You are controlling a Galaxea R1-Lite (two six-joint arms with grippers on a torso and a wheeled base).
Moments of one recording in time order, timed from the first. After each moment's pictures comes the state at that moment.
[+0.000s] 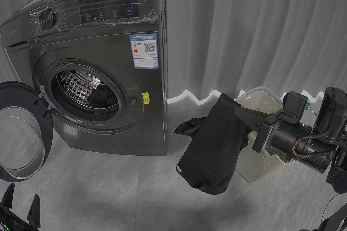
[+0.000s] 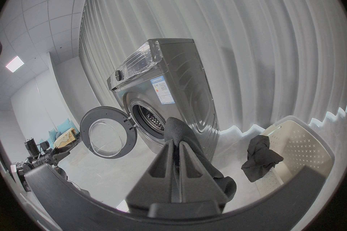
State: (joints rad) left arm 0.00 0.02 -0.02 -0.06 0.03 -0.07; right arm 0.72 1.50 -0.53 -0.94 -0.06 0.22
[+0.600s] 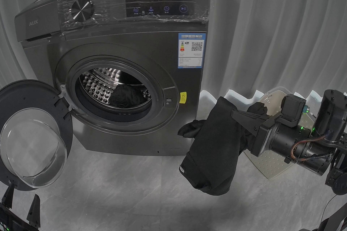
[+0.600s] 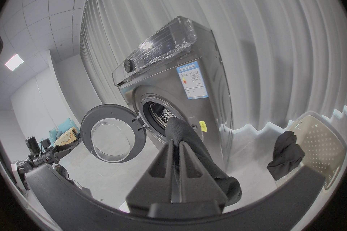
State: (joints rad) left arm 0.00 0.02 -0.02 -0.06 0.03 -0.07; right arm 0.73 1.51 -0.52 -0.94 -0.06 0.22
